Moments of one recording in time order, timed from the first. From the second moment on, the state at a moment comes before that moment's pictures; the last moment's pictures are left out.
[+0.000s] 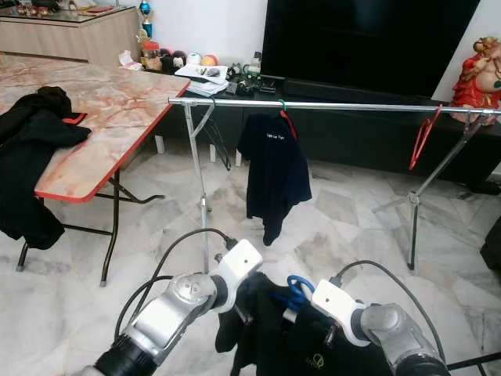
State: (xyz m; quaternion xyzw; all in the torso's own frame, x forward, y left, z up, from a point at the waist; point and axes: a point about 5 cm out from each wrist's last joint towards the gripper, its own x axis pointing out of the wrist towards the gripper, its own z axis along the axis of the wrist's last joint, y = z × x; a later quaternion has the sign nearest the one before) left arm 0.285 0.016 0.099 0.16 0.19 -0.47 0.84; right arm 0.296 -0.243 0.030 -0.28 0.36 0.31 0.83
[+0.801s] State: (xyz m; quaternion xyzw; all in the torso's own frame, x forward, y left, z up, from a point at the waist) left arm 0.259 0.014 0.095 0.19 0.21 -0.57 0.78; right arm 0.307 -0.224 0.039 -0.23 0.30 0.33 0.86
